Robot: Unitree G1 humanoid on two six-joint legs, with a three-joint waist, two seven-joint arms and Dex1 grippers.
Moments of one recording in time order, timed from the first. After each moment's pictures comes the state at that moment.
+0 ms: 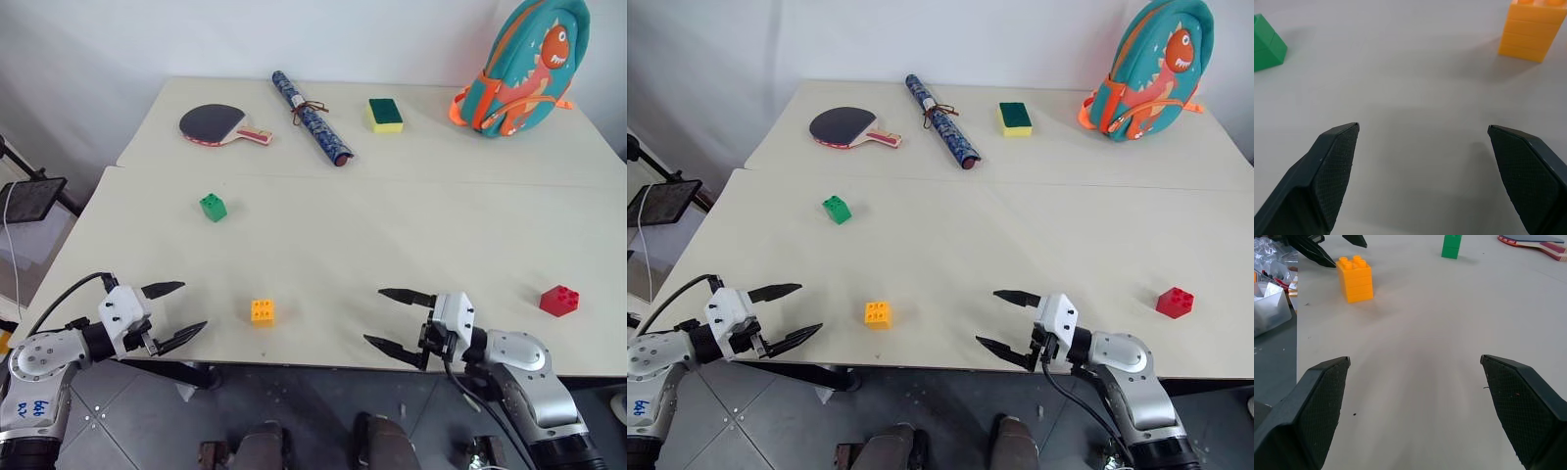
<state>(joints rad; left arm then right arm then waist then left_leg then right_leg) 0.03 0.74 0.29 0.13 -0.31 -0.20 -0.99 -0.03 -0.54 0.03 -0.11 0.37 -0.09 1.04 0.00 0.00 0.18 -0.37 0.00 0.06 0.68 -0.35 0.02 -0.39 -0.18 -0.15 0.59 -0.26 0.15</state>
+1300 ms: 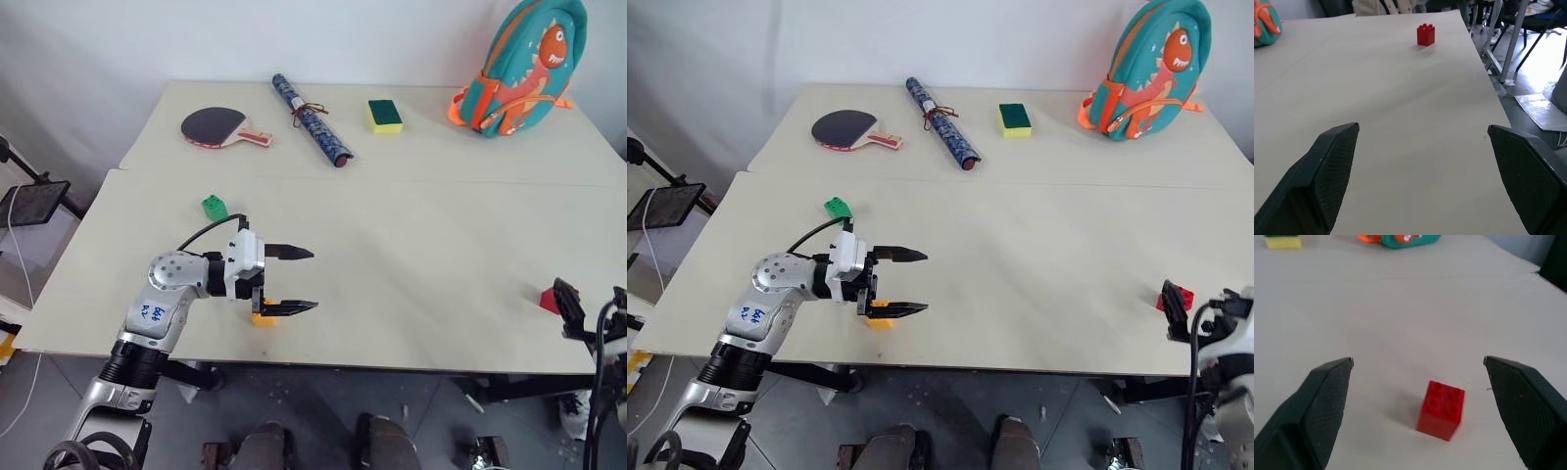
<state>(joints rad) -0.46 0.54 -0.13 0.04 -0.39 0.09 -1.16 0.14 -0.49 -0.66 -0.49 0.64 0.66 0.03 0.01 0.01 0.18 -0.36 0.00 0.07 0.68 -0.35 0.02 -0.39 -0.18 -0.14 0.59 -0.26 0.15</state>
